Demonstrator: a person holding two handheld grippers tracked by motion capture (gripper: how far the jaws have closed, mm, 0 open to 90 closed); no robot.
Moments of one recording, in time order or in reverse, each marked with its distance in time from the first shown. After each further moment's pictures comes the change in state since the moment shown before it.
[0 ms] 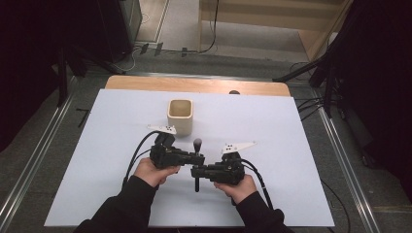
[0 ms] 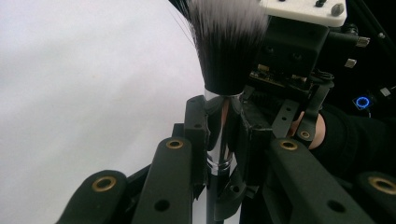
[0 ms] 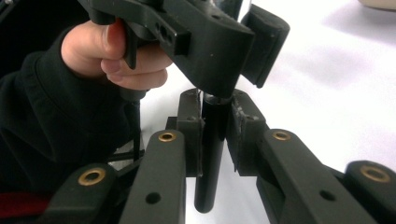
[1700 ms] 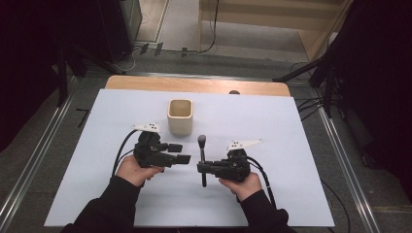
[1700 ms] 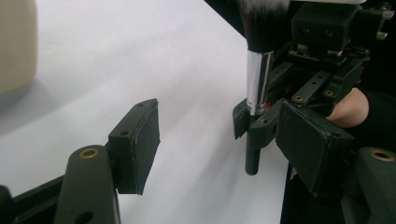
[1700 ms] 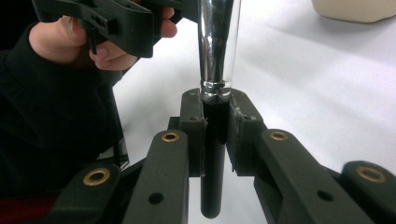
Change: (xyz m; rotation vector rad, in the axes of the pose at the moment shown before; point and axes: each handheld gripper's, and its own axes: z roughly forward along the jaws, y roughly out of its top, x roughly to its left) left arm -0.001 -0.004 -0.039 -0.021 0.199 0.073; right arm -0.003 0.005 -0.014 -0.005 -0.078 0.013
